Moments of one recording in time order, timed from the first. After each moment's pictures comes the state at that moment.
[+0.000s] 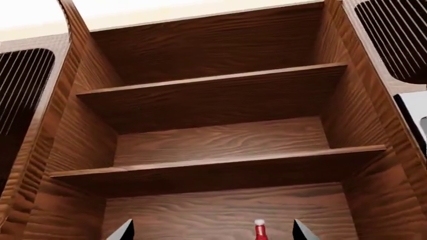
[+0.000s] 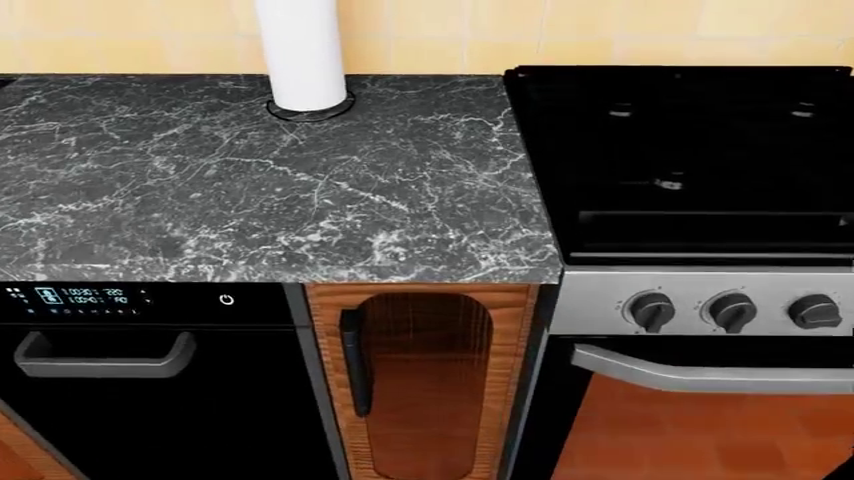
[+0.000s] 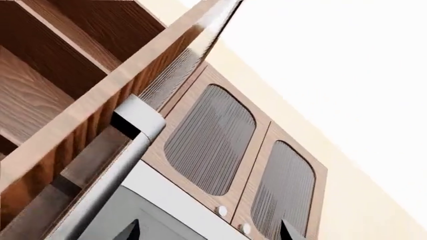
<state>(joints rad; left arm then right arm) -1.66 -0.67 0.01 0.27 -0.71 -1.00 -0.18 2.33 0.19 -0.05 0.37 -0.83 0.67 -0.87</state>
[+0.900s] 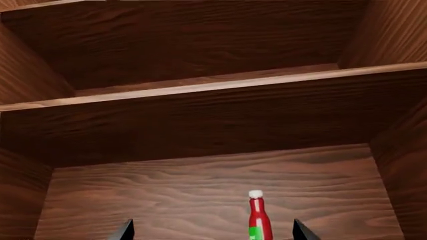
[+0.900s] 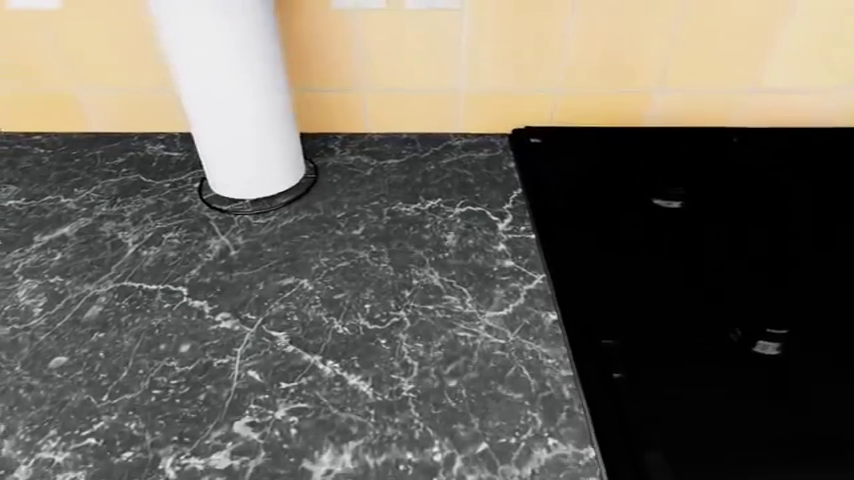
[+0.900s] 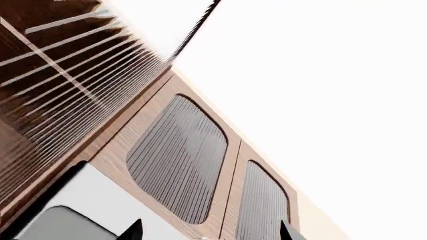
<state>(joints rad) -1.58 -0.68 -0.02 0.32 -0.75 -1.01 -0.20 2.36 0.20 -0.03 0.08 -0.92 0.65 -0.87</state>
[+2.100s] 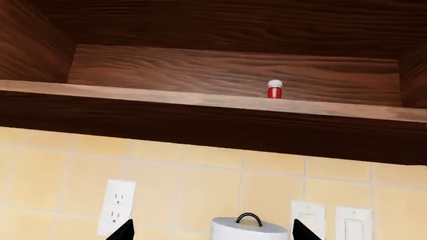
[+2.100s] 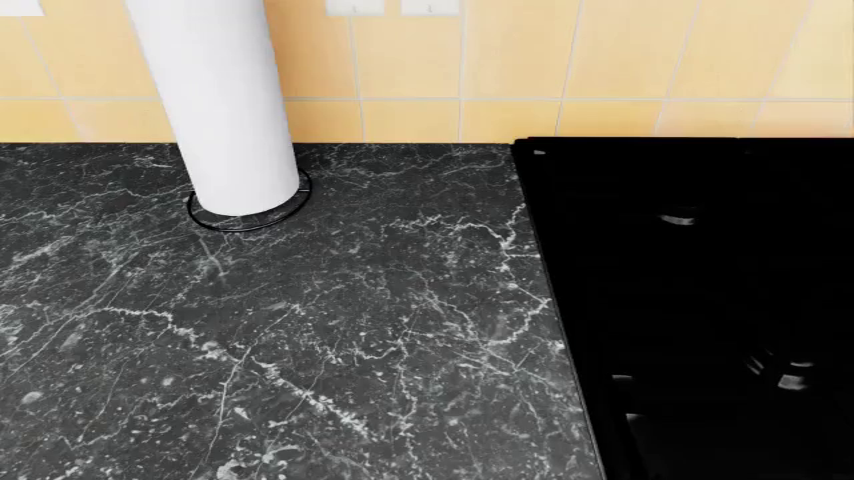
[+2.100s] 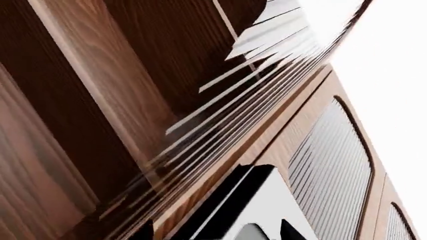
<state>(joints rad) -0.82 -0.66 -0.67 0.73 -1.12 -1.16 -0.34 2.36 0.06 -0.51 0.61 -0.61 0.57 -0.53</state>
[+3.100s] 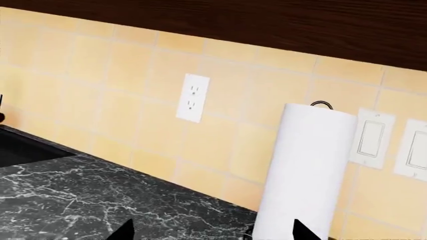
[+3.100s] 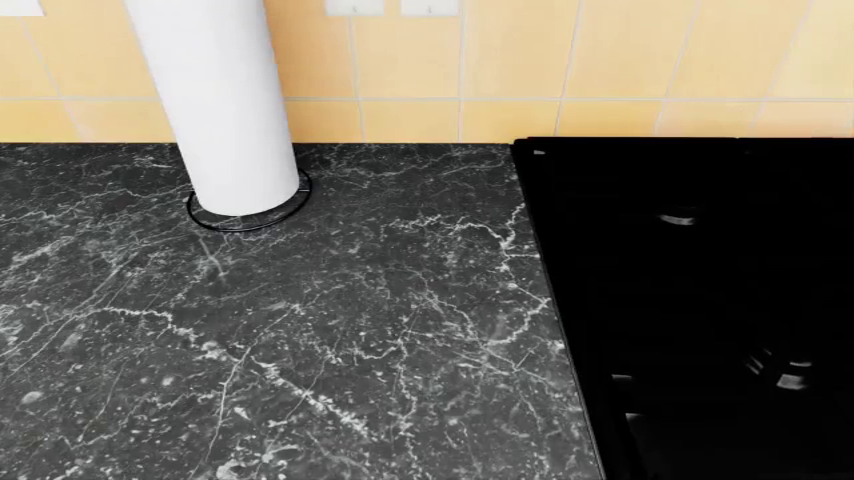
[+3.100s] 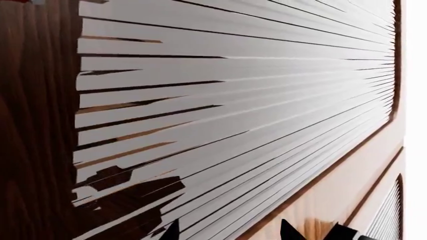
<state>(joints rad) -0.11 -0.40 -1.26 0.93 -1.13 -1.14 -0.11 2.36 0.00 -1.43 0.88 -0.03 0.48 -0.06</state>
